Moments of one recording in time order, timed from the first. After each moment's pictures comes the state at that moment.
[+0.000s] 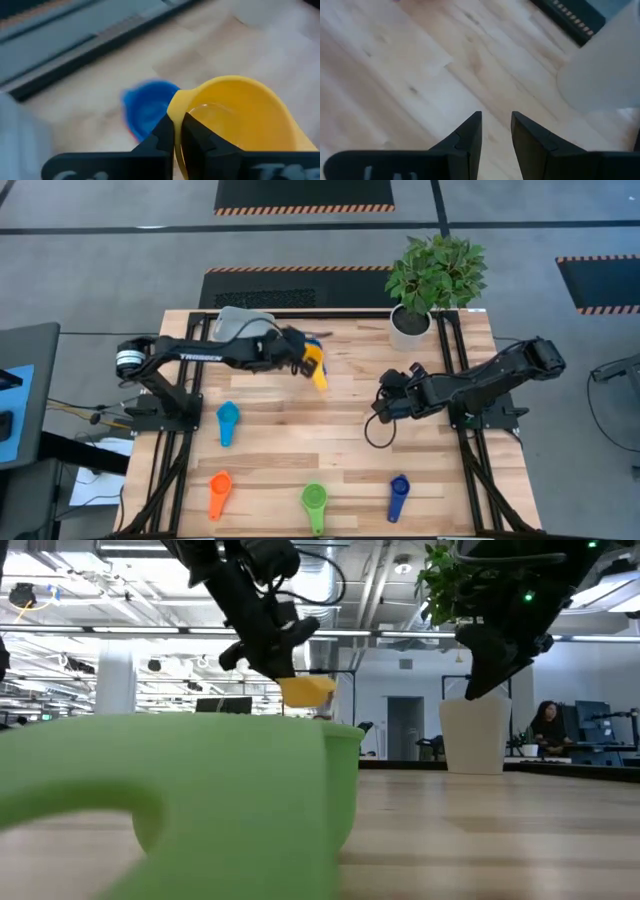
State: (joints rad) left arm 0.23 1.59 1.09 -0.32 -0.45 -0.52; right arm 0.22 1.37 0.85 -0.79 0.77 0.86
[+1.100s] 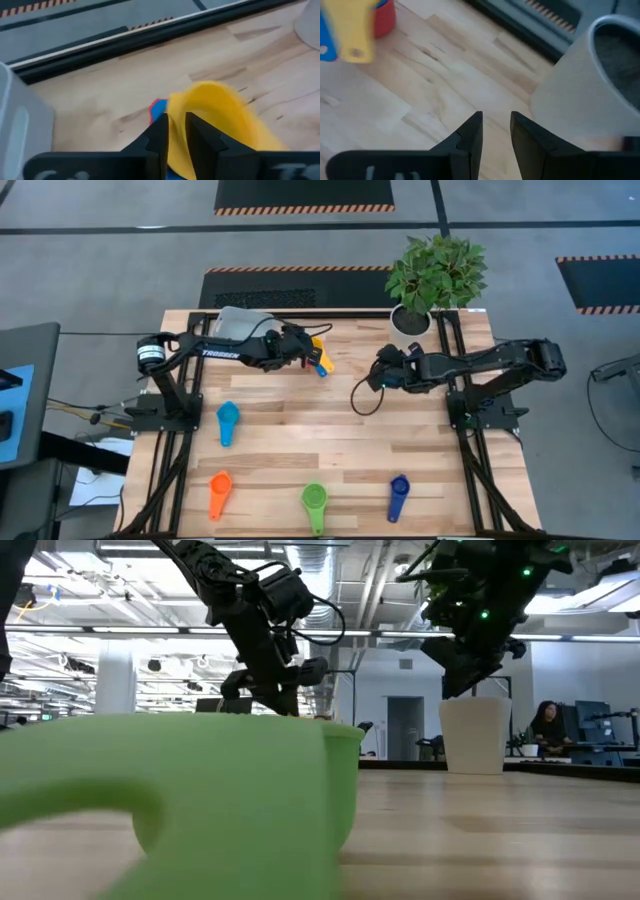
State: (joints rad) left arm 0.28 1.75 1.09 -0.21 -0.55 -0.68; right arm -0.05 1.36 0.85 -0.64 0.76 0.70
